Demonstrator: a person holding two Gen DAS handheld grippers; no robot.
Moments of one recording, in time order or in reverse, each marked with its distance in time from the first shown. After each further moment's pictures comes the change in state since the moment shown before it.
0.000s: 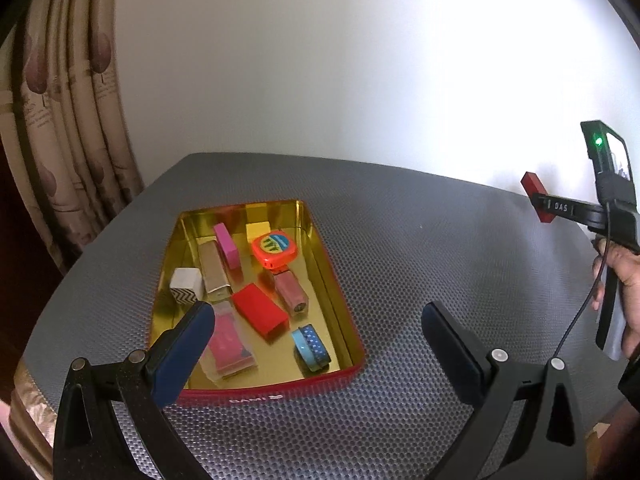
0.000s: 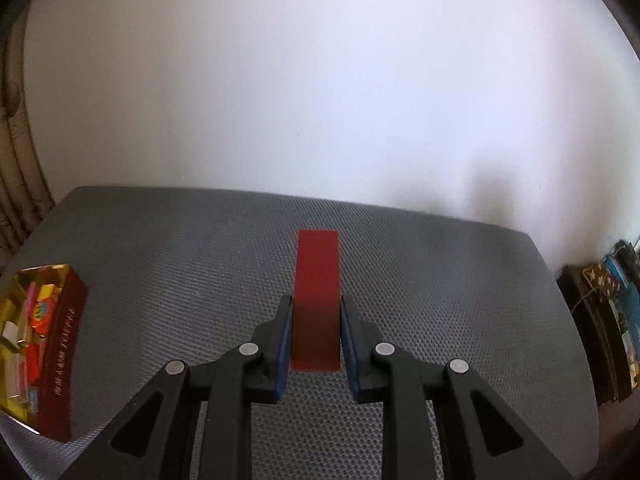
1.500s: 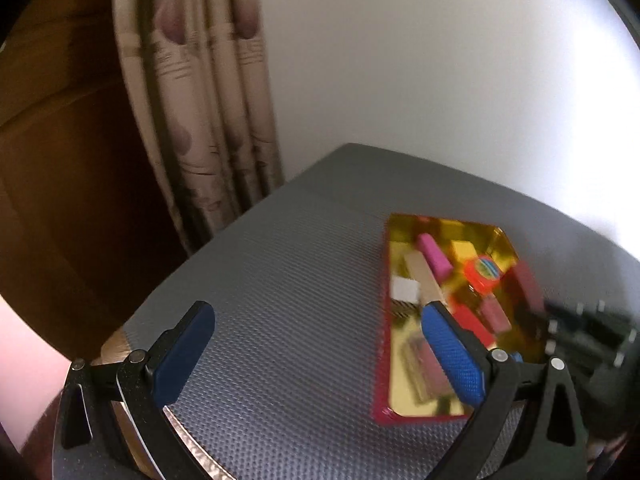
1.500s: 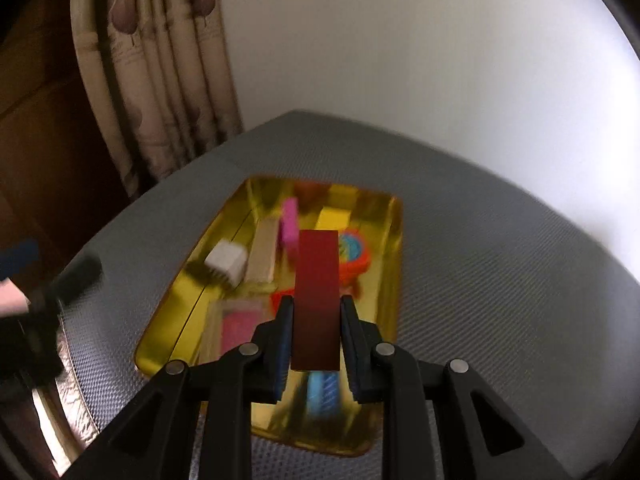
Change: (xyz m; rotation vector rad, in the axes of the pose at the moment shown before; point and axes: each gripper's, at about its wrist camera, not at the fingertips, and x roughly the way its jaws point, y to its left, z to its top) left arm -0.007 0.158 -0.001 -0.220 0.012 0.365; right arm -0.071 0.273 -0.044 -0.313 0.120 0.465
